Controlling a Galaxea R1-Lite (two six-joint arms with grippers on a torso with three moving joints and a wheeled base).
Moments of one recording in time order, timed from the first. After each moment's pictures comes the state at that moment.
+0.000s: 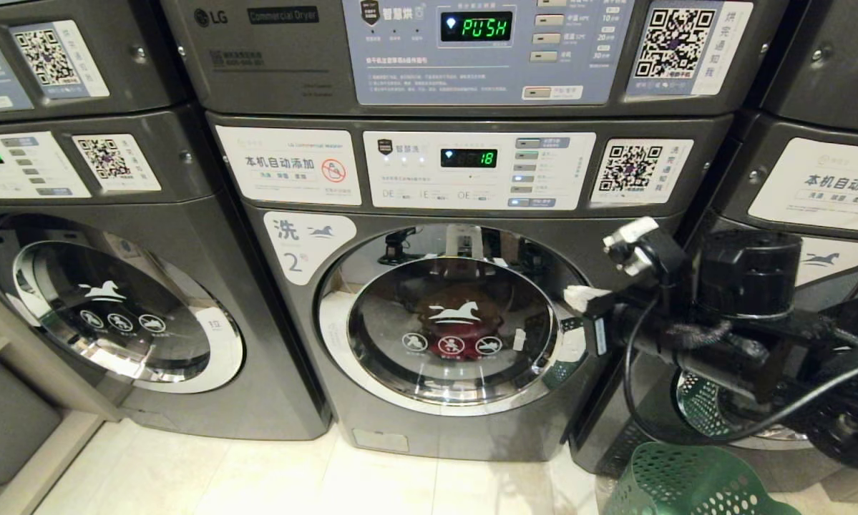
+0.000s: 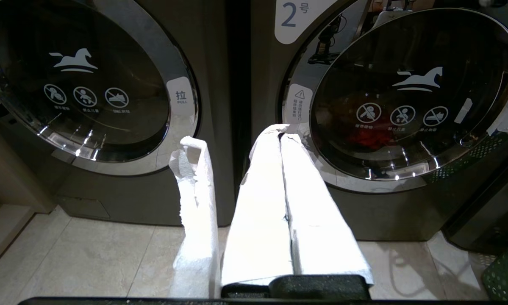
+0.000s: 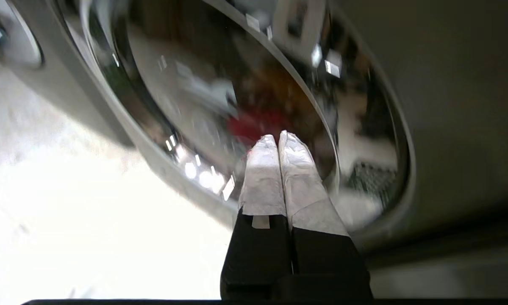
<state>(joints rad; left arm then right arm) 0.00 0.00 0.00 -0.11 0.00 0.01 0.43 1.68 -0.72 -0.75 -0.03 -0.14</state>
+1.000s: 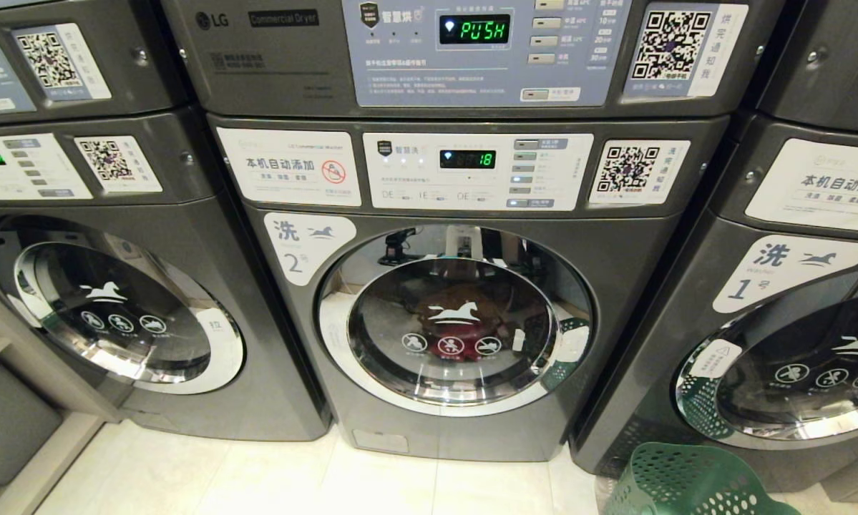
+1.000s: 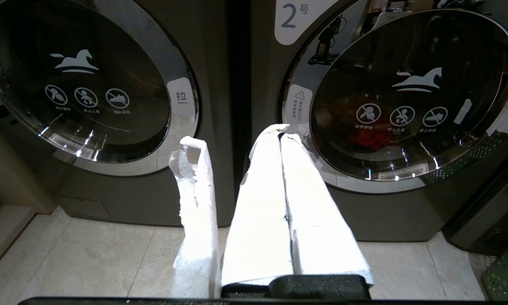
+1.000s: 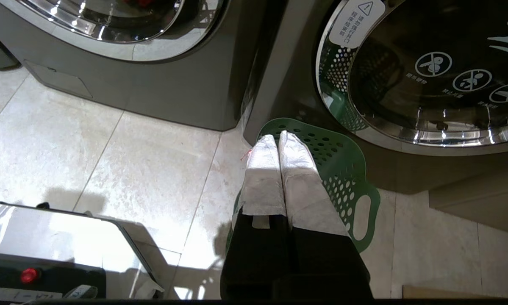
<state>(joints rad) 0.00 0.00 0.00 -0.11 0.00 0.01 0.02 0.41 -0.03 -0.10 -0.01 -0.21</state>
